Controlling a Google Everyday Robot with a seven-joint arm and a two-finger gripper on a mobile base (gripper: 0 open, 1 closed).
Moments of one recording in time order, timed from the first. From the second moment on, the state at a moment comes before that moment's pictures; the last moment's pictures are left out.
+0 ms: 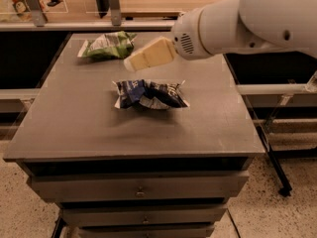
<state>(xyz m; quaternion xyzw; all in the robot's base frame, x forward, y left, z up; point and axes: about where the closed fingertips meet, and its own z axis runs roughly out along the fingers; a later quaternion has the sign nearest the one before) 0.576 -0.005 0.981 -0.38 0.77 0.18 0.47</state>
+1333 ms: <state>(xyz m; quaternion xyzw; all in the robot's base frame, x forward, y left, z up) 0.693 0.061 0.908 -0.43 0.77 0.15 0.45</state>
